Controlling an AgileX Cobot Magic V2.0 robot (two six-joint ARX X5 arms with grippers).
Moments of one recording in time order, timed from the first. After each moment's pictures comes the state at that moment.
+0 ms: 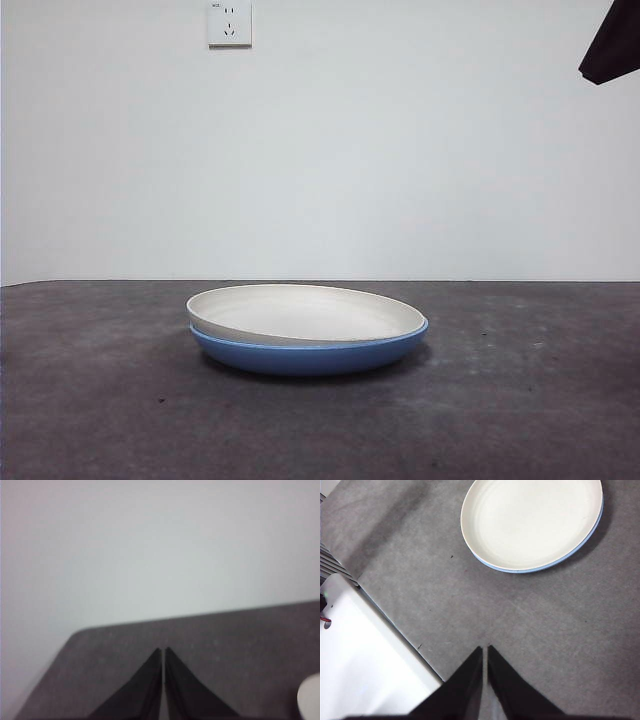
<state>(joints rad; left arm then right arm) 0.07 0.24 0.34 -0.03 0.14 0.10 0.44 0.77 0.81 -0.84 -0.47 0.11</state>
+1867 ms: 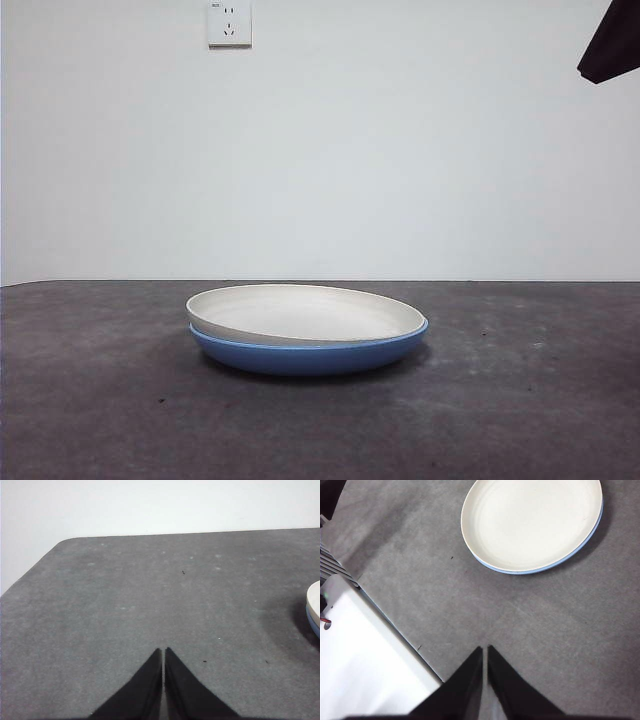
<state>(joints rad) 0.07 0.00 0.03 -0.18 0.12 0.06 0.44 0.77 0.81 -0.84 -0.47 0.11</state>
